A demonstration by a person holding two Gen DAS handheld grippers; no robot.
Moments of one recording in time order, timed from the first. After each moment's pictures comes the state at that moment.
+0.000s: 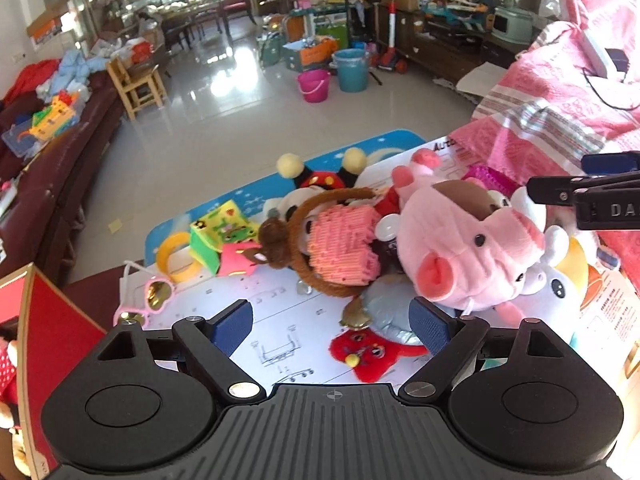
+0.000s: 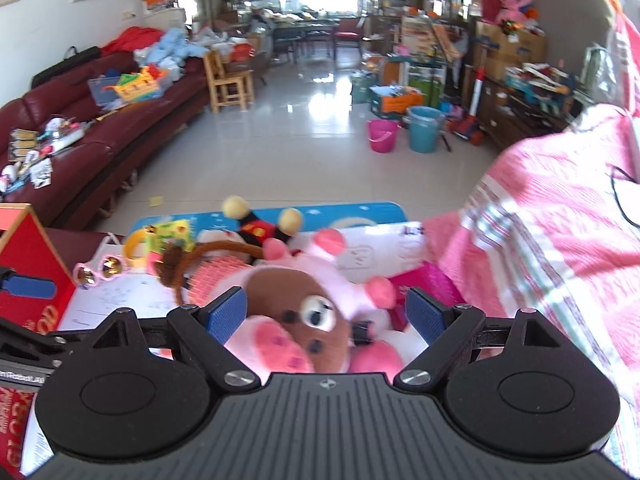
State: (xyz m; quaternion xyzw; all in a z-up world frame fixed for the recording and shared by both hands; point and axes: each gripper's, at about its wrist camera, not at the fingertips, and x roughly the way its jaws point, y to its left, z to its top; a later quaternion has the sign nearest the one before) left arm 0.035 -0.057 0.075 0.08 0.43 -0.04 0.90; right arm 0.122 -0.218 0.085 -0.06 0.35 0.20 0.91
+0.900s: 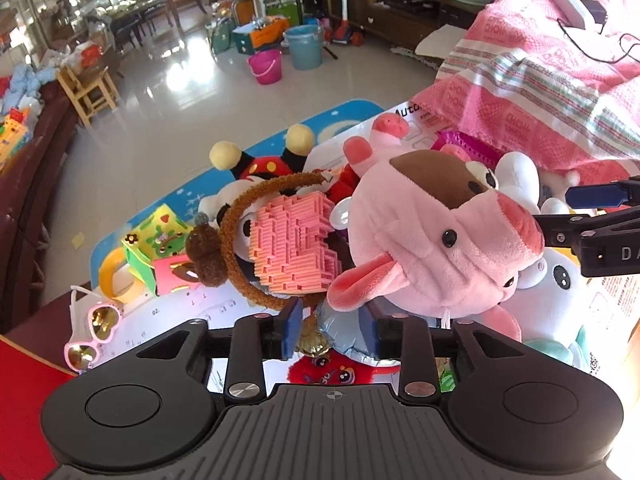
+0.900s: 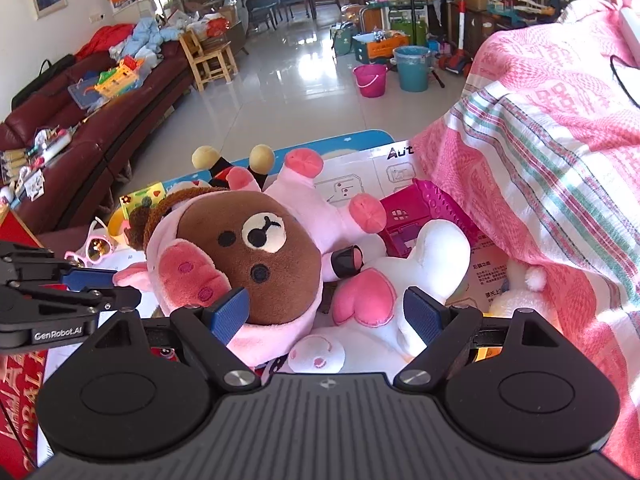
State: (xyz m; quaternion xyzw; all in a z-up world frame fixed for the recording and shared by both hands) left arm 0.083 -0.084 0.032 0.11 0.46 -0.09 0.88; right arm 0.137 -0.248 0.034 0.02 0.42 0.21 0.88
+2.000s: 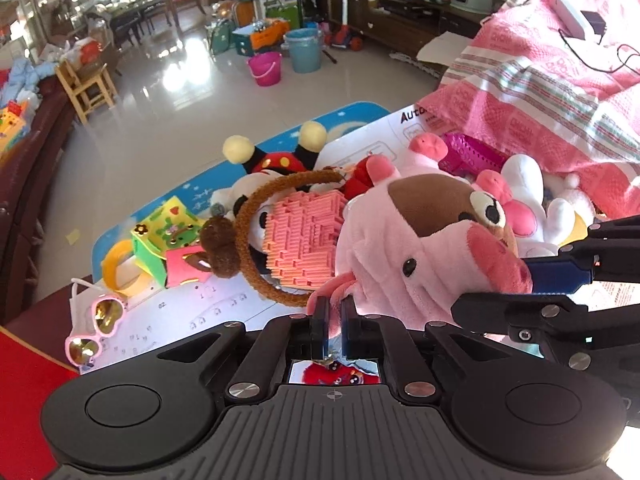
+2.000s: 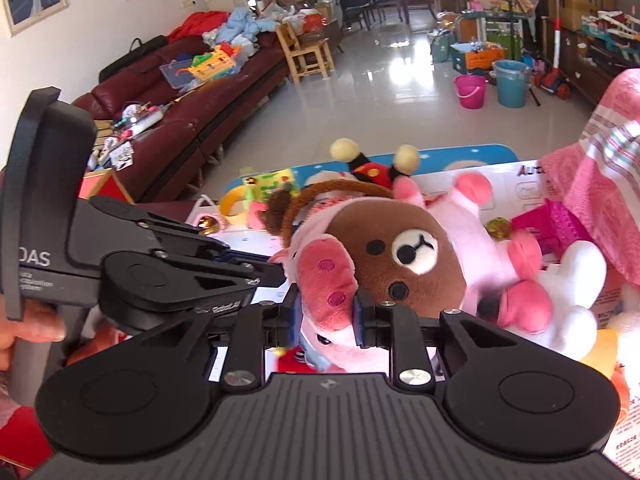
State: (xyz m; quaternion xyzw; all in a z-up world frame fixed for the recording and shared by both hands) left arm 0.073 -0.052 0.034 0.08 0.46 -0.10 0.88; right arm 0.083 -0.171 0.060 0.01 0.40 0.35 0.85
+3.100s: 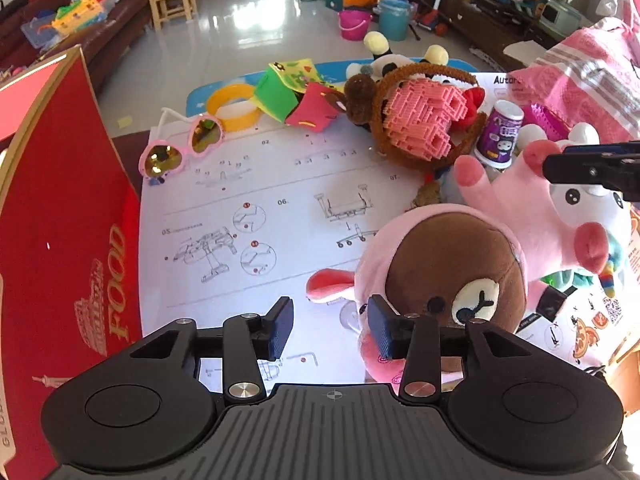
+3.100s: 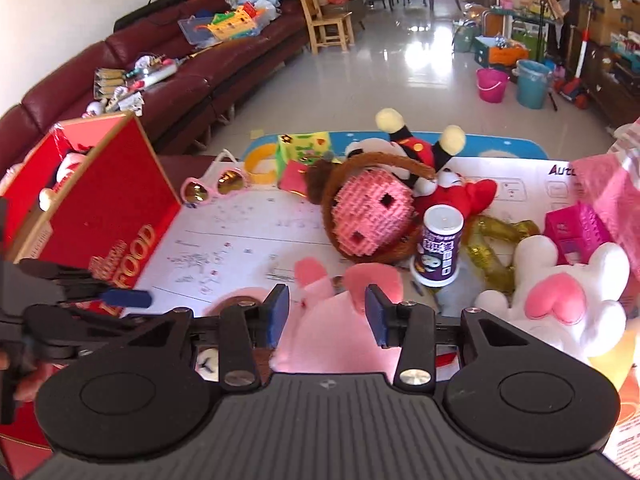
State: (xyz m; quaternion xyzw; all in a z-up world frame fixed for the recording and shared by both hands) left arm -0.042 0.056 -0.008 -0.03 0.50 0.00 0.86; right arm 0.058 -0.136 0.053 -0.07 0.41 0.34 0.84
